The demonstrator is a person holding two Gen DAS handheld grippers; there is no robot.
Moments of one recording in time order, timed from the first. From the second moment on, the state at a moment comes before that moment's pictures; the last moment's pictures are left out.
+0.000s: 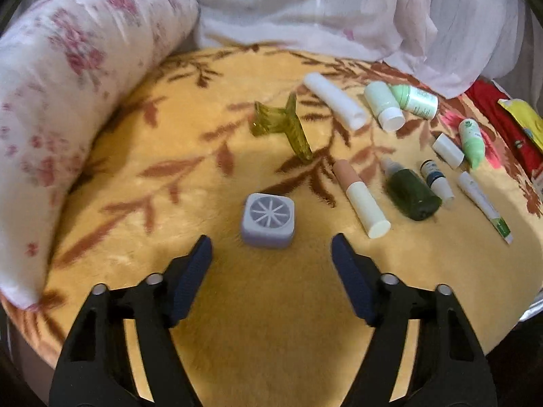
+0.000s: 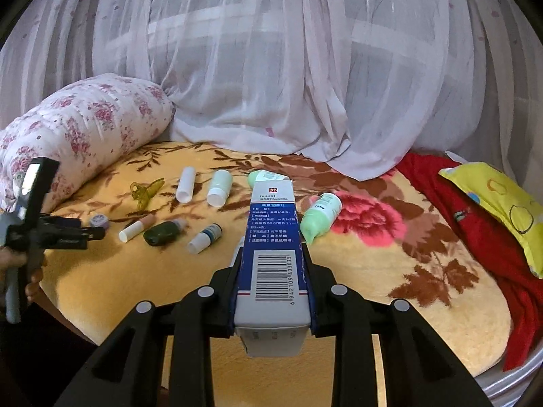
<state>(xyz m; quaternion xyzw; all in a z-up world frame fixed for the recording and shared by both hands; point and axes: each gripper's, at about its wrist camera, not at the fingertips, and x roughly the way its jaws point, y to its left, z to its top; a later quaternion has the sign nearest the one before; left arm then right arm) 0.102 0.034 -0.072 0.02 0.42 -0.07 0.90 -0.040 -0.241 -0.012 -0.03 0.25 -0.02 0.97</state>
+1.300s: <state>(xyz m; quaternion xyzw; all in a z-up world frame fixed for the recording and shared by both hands) -0.069 -0.014 -0.069 0.05 0.45 -0.24 0.86 -0.121 -0.183 -0.038 -0.05 0.33 0.18 0.92</state>
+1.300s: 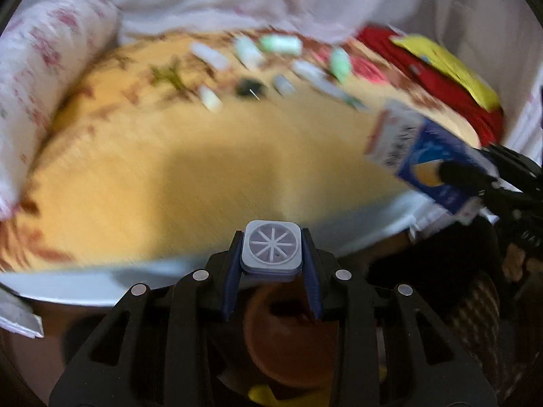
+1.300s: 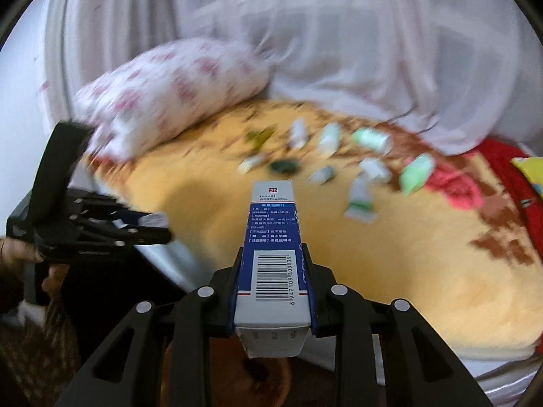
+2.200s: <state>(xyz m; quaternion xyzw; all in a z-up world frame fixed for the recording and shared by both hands) -0.118 -0.017 -0.095 0.04 0.51 -0.20 0.84 -0.164 -0.164 -0.103 -0.05 0.45 0.14 0.88</state>
